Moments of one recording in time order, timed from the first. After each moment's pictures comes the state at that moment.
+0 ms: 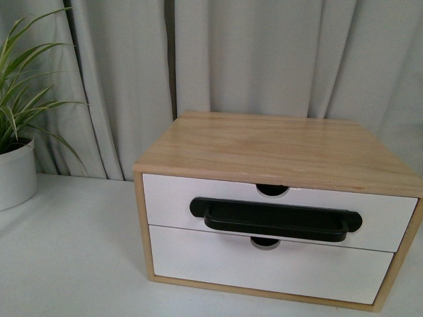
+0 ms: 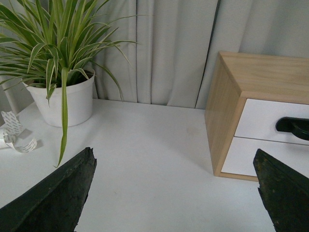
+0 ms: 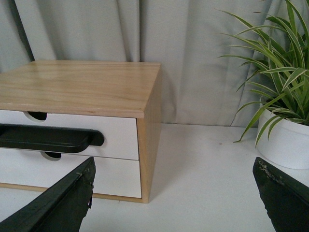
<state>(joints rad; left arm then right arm) 0.00 0.00 0.01 0.00 0.00 0.00 0.00 0.00 0.01 0.00 0.00 -0.01</state>
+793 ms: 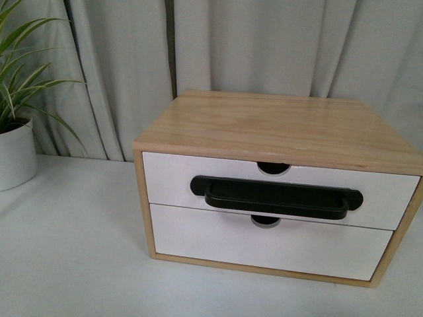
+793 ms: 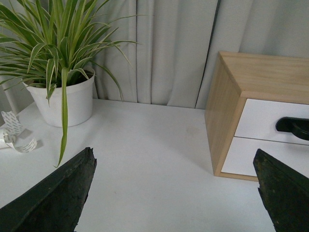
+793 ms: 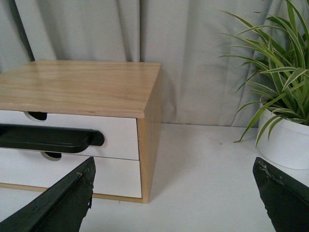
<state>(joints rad) -0.02 0.01 0.01 0.00 -0.05 -0.02 0.00 0.01 0.01 -0.01 -0.02 -0.01</state>
